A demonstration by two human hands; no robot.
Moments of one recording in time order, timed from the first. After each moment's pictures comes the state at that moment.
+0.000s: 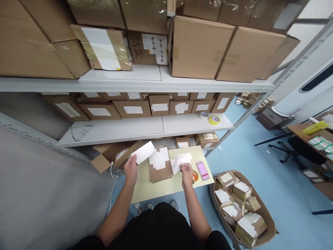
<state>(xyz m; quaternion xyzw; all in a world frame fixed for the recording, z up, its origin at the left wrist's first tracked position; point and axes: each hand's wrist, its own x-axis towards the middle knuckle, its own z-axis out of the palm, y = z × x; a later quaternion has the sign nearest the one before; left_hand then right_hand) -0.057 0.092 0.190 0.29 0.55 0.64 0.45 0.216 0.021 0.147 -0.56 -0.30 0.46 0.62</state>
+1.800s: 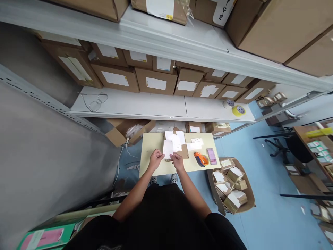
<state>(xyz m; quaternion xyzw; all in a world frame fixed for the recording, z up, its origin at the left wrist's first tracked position) -0.106 0.053 0.036 0.43 0.52 0.47 0.57 0.056 0.035 0.078 -0.67 -0.34 0.53 0.39</state>
